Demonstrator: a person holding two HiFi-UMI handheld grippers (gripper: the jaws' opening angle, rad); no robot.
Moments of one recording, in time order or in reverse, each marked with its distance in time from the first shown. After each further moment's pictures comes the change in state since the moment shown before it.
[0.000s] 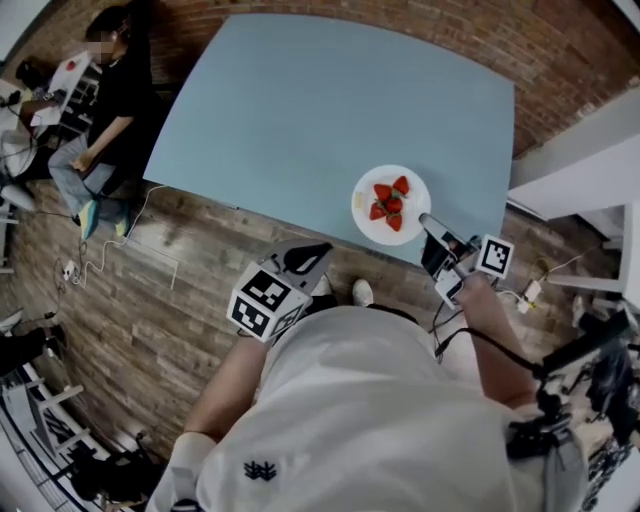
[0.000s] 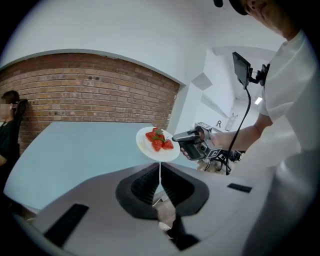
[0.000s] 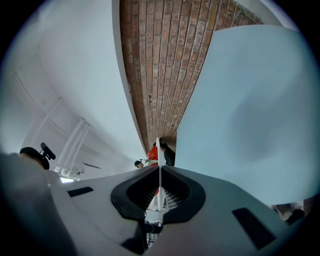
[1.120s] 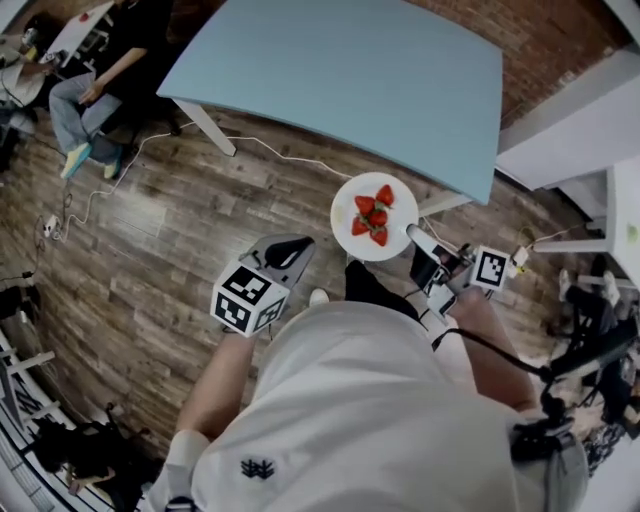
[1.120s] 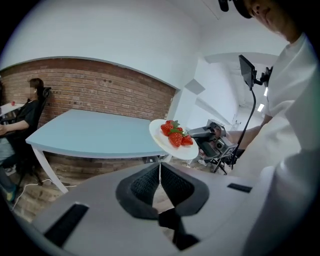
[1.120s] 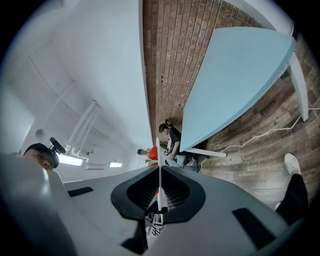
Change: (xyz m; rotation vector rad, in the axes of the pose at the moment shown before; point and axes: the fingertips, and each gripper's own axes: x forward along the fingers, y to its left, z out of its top) left arm -0.148 -0.147 -0.166 -0.078 -0.062 0.045; right arm -0.120 0.092 -0.261 -0.042 0.106 0.043
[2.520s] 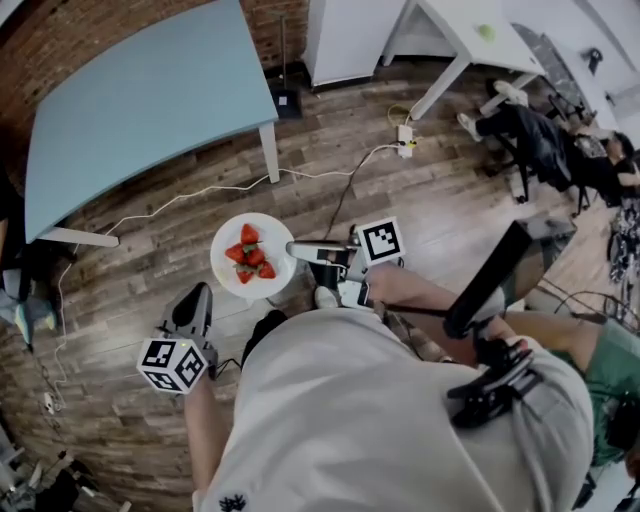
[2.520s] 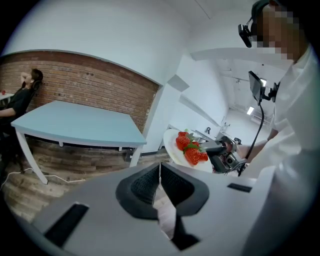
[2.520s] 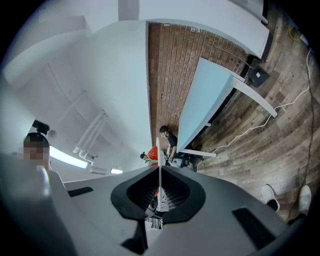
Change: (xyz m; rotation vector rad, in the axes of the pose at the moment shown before) left arm 0.023 -0.193 -0.047 -0.012 0.001 -0.109; right arm -0.224 0.019 -0.118 0.014 -0.127 -0.006
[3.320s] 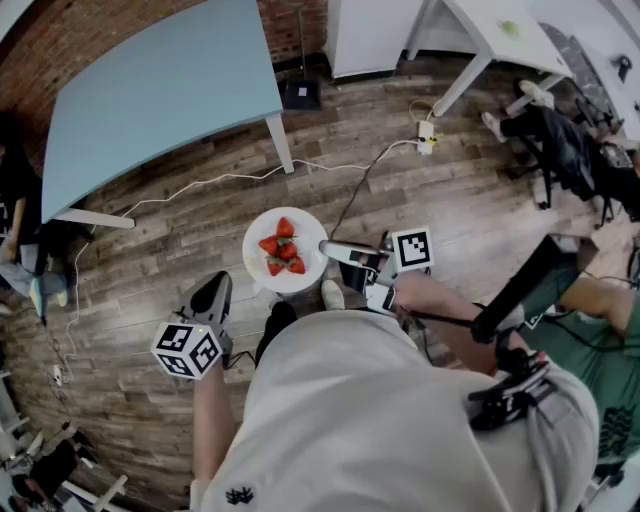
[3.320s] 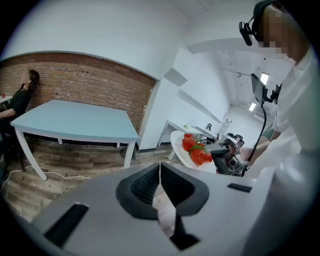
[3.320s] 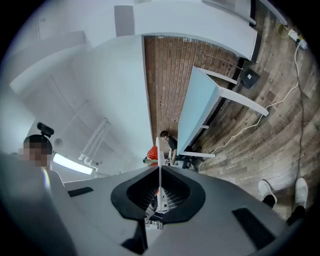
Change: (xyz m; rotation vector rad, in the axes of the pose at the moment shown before) left arm 0.041 -0.063 -0.011 0.003 0.047 0.000; right arm -0.097 -0.019 0.003 0.036 -0.073 0.006
